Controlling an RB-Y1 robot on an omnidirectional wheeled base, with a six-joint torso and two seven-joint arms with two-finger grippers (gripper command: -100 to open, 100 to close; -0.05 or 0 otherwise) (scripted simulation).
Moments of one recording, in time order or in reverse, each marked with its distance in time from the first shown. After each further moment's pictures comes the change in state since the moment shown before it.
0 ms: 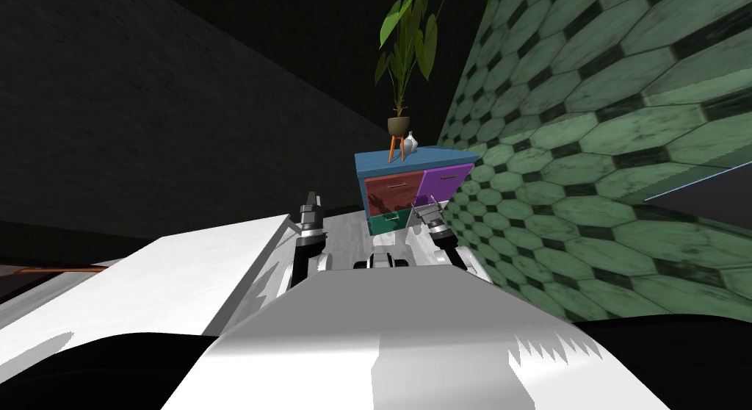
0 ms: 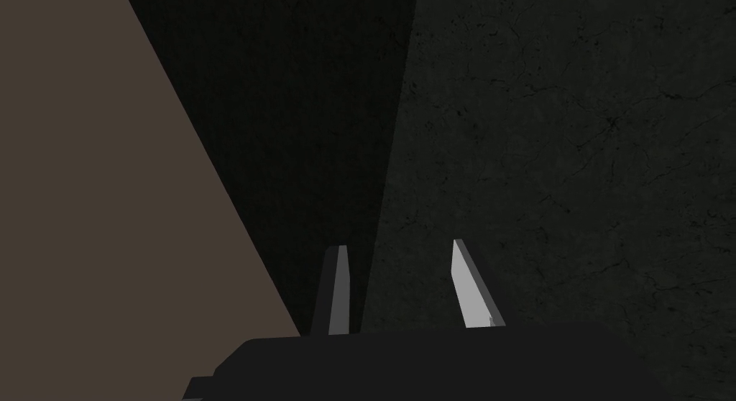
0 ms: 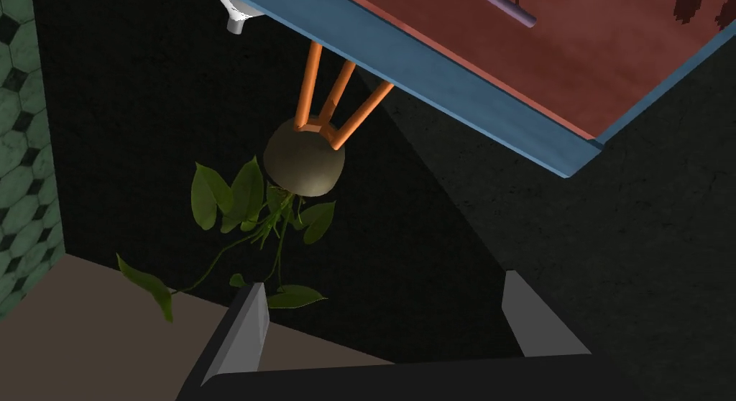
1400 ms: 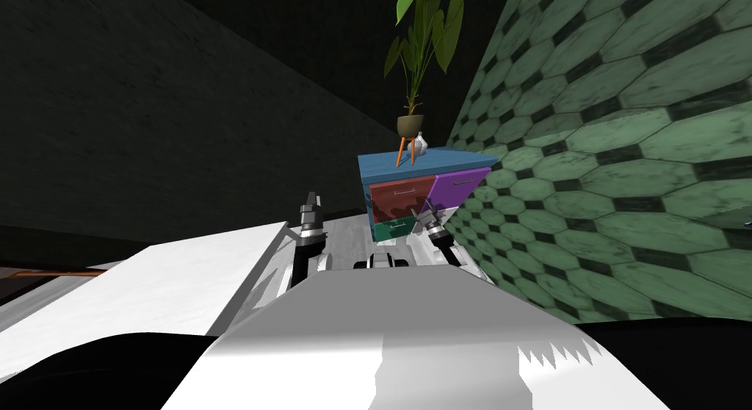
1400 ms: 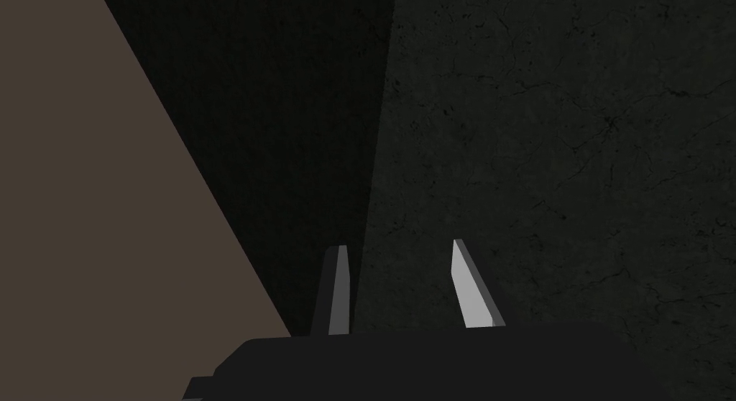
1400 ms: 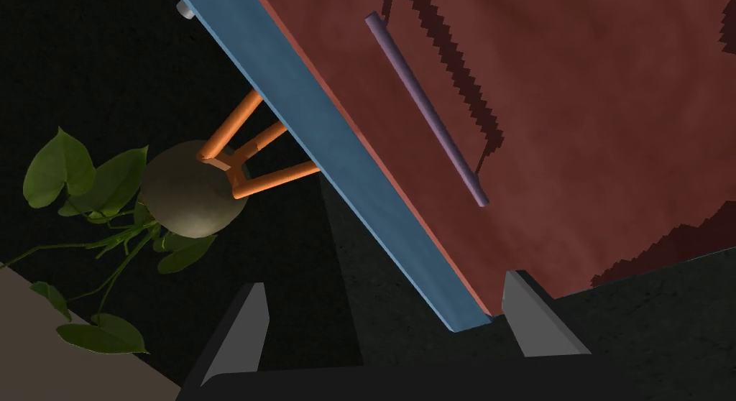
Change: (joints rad) left arm 0.000 0.000 0.000 0.000 0.000 0.000 0.000; right arm -0.054 0.009 -0.035 0.155 0.133 -0.021 0.378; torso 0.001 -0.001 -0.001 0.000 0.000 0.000
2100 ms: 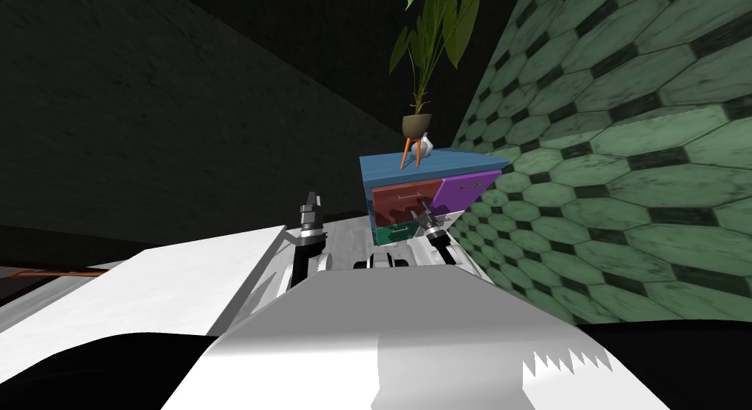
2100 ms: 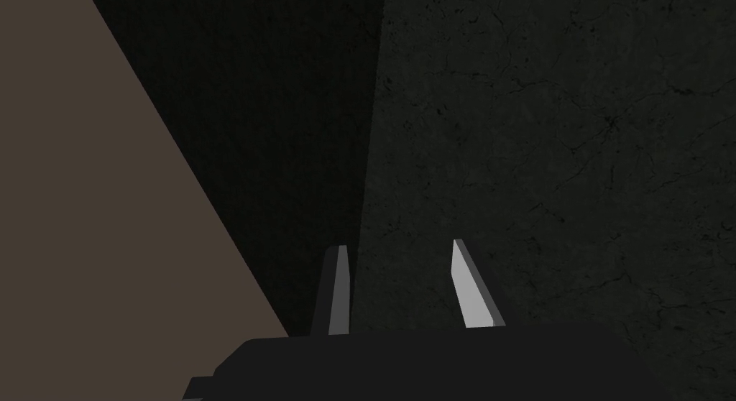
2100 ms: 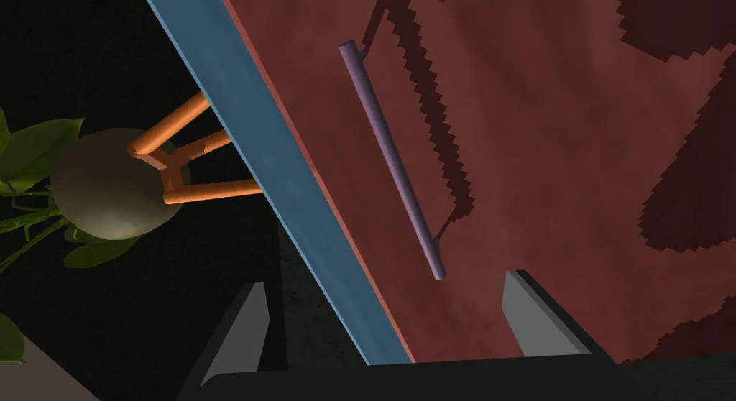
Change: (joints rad) left arm 0.000 0.000 0.000 0.000 0.000 0.000 0.000; right arm -0.031 0.035 -0.017 0.073 0.065 -0.008 0.181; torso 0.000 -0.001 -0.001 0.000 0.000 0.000
